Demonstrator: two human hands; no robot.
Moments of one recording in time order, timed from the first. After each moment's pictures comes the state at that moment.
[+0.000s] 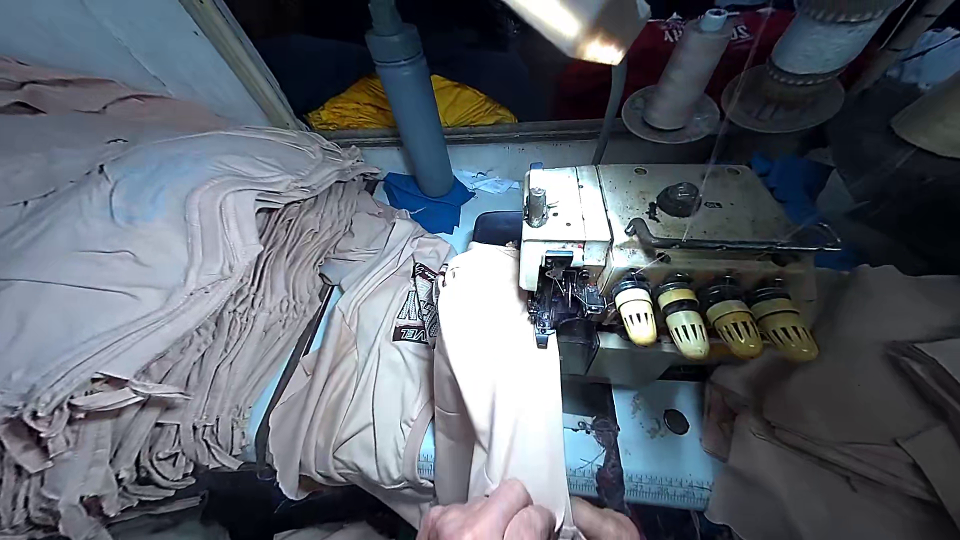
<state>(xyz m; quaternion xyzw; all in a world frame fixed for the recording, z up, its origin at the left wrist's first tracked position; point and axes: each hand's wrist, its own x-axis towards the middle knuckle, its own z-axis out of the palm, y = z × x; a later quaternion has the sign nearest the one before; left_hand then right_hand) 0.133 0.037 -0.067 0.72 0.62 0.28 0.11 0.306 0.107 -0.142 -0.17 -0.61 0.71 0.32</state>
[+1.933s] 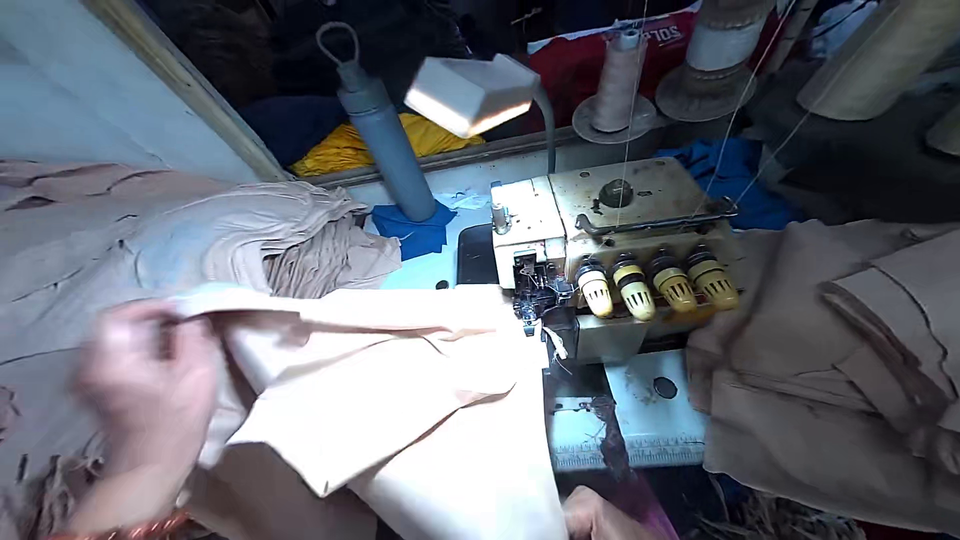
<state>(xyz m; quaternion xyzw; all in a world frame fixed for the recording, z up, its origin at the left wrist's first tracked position) -0.111 0.044 -0.007 0.46 0.80 0.33 -0.19 0.294 0.103 -0.141 -0.08 -0.66 0.70 0.26</state>
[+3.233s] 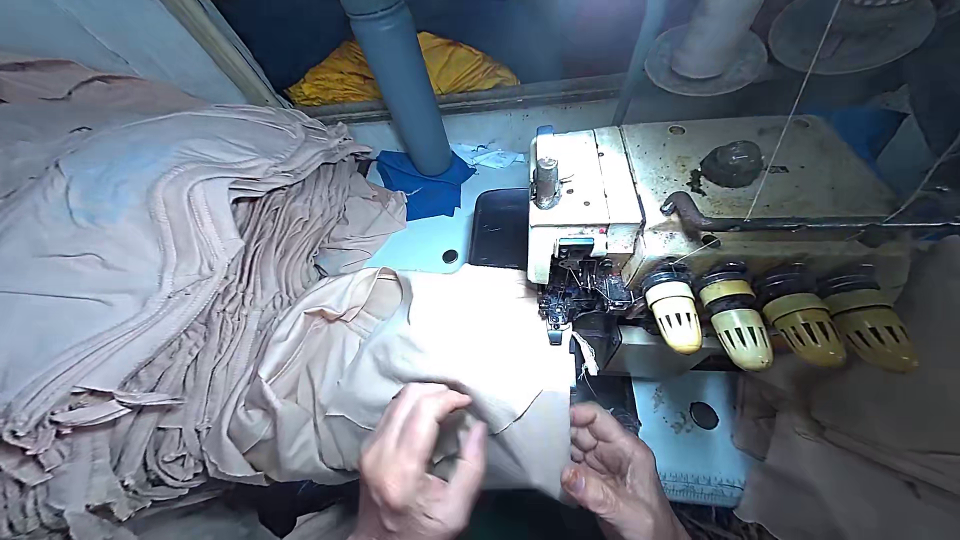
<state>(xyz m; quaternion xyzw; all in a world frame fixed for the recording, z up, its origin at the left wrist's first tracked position) 0.070 0.066 -0.110 0.61 0.67 0.42 -0.07 0.266 0.144 -0.154 -0.14 -0.50 0.74 0.42</state>
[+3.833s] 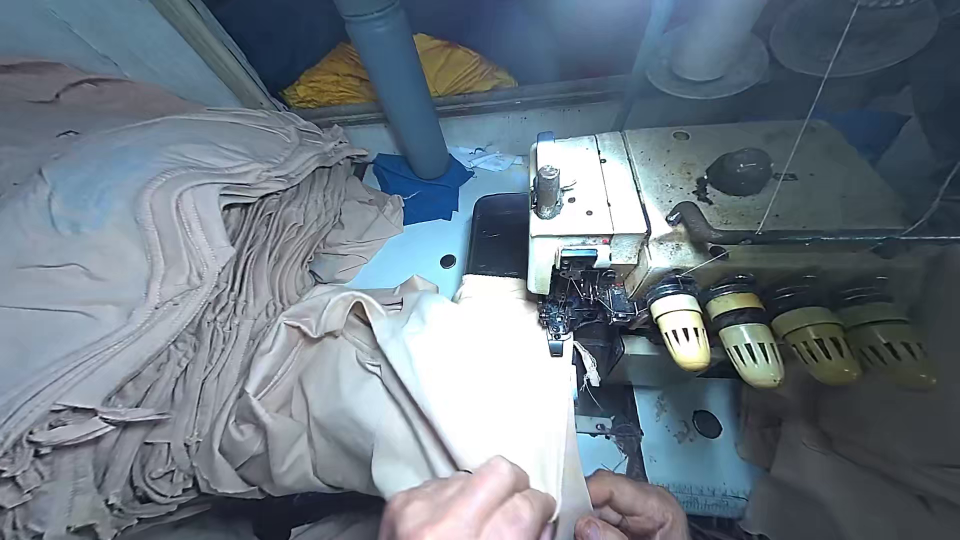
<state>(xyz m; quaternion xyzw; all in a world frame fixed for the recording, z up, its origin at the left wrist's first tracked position) 0.101 0.060 -0.040 0.72 0.62 0.29 0.11 0.292 0.128 -0.141 -0.19 -0.53 0.73 0.38</state>
